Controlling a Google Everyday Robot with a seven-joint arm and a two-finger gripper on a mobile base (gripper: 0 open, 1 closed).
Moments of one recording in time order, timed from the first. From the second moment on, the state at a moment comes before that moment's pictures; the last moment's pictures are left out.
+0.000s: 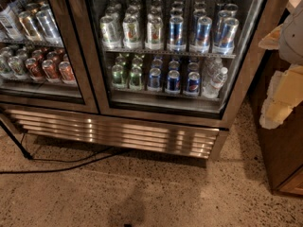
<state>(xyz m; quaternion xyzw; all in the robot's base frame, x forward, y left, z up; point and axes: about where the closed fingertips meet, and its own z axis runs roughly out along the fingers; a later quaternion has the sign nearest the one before) 0.438 -0.217 0.976 -0.60 0.78 -0.03 0.16</state>
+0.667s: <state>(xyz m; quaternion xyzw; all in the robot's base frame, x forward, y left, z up) 0.440 -0.214 0.979 -0.62 0.76 -0.06 0.18</state>
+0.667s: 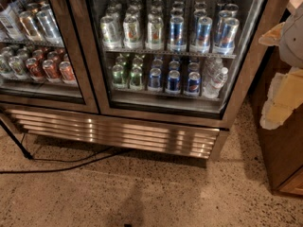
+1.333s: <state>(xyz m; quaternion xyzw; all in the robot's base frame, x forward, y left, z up) 0.395 -0.284 0.915 -0.56 0.79 -0.05 0.27</state>
